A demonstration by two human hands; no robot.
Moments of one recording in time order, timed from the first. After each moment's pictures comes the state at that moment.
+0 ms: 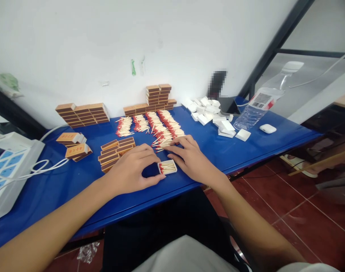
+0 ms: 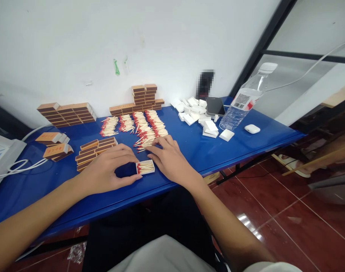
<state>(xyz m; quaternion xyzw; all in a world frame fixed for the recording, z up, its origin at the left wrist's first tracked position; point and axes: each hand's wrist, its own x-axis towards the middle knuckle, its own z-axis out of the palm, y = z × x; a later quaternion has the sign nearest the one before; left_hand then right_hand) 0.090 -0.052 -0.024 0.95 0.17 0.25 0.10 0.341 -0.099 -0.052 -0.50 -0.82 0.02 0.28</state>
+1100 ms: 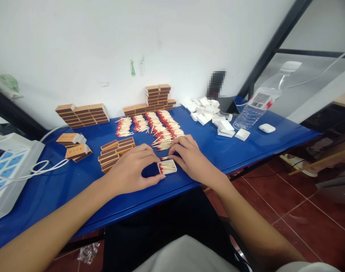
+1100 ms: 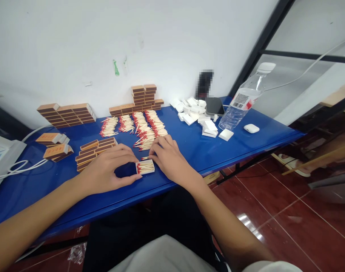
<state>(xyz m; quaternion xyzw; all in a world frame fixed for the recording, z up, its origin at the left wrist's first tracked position) 0.091 -0.052 -0.022 0.95 0.17 0.25 0.10 0.340 -0.099 -0.047 -0.50 -0.81 0.04 0.29</state>
